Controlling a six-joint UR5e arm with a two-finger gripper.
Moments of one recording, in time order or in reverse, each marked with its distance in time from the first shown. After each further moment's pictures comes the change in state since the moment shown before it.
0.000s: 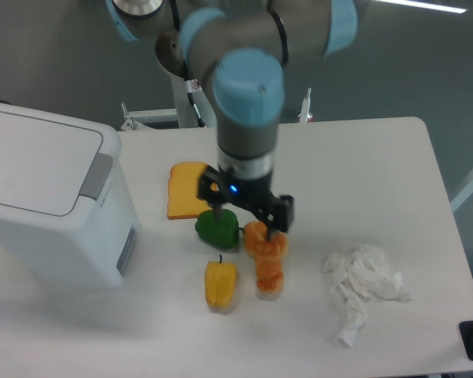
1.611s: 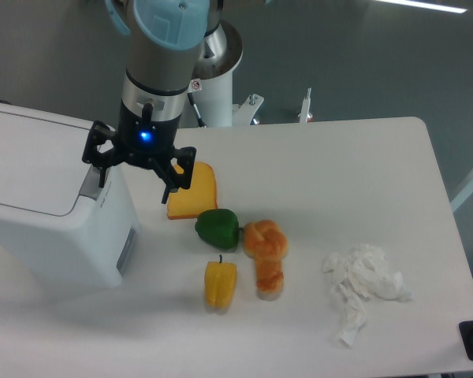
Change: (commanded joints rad) arm -0.098 0.065 -0.084 0.000 -0.163 -0.307
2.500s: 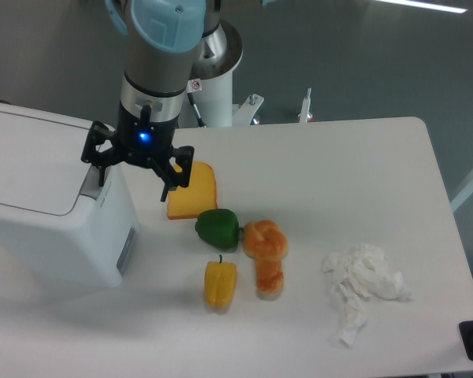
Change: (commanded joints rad) arm -0.002 0.006 -0.025 0.000 0.011 0.000
